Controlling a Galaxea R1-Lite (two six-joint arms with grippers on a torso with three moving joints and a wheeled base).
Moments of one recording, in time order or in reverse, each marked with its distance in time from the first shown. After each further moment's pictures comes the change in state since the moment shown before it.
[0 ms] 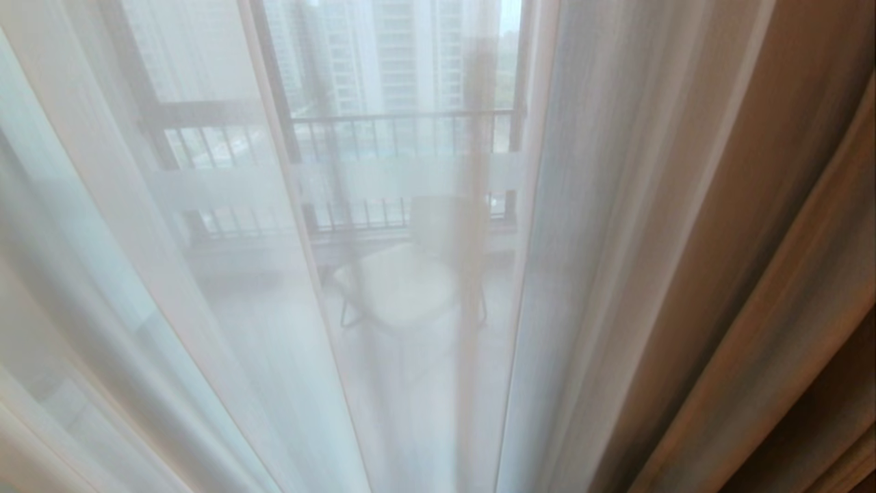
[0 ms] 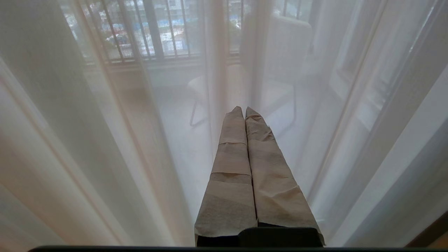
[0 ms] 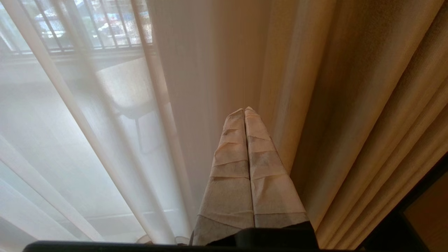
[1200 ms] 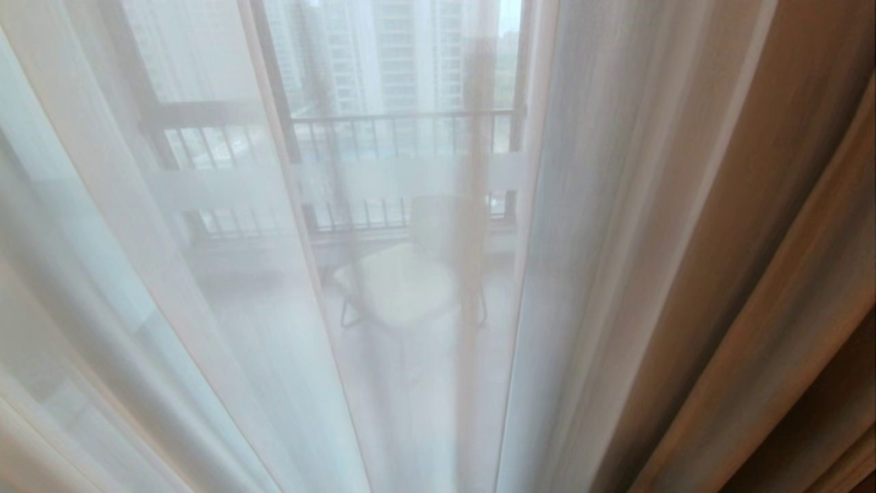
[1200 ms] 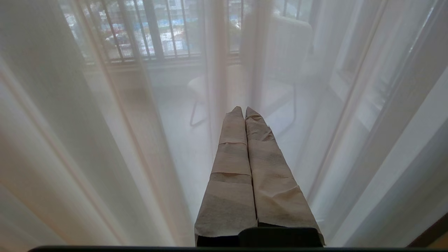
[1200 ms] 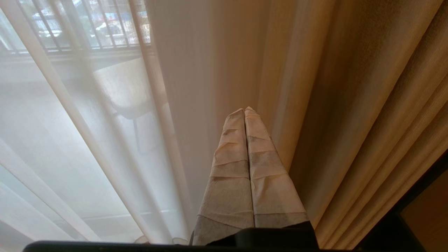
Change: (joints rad) left arm 0.000 0.000 0.000 0.000 0.000 -0.001; right arm -0.002 0.017 0.002 -0.016 -0.003 -0.010
